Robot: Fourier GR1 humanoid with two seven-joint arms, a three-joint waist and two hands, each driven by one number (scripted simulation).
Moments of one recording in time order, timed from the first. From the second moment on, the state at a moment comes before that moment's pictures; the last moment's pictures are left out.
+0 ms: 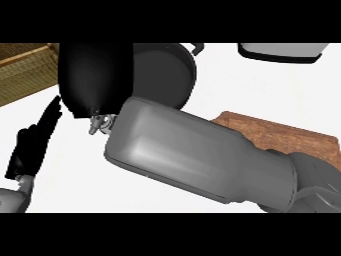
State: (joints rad) left arm -0.12 0.51 -0.23 -1.43 0.15 0.27 0.10; right arm -1.40 -0.01 0.78 -1.09 0.72 -0.15 1.13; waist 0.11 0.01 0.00
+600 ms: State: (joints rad) left arm -0.08 0.52 -0.18 -1.45 0.16 0.25 0.08; right arm -1.49 -0.01 0.68 -0.77 0.66 -0.38 0.98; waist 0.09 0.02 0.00
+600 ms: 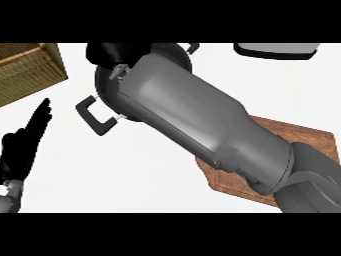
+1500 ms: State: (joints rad) left arm -0.11 0.51 -0.18 -1.47 0.14 0.23 0.10; right arm -1.47 0.00 0.56 -0.35 0.48 -0.53 0.64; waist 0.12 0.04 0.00
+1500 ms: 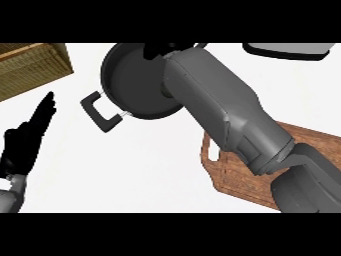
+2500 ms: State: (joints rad) left arm -0.10 0.49 -0.17 -1.47 0.12 0.23 0.10; right arm -1.40 0.00 0.27 -0.46 0.17 -0.84 0.19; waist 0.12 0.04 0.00
